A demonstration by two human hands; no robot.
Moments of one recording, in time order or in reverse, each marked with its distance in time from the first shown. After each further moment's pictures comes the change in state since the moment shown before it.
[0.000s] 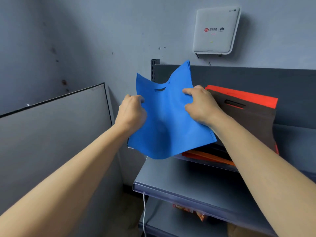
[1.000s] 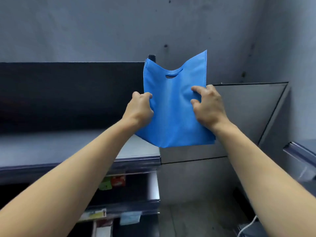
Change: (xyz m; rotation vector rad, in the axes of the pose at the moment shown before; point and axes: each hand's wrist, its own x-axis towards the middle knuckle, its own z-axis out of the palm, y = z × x) left_hand -0.310 -0.081 -0.247 0.417 0.430 -0.807; right_hand -0.182 -0.275 0.065 0.617 -0.365 -0.817
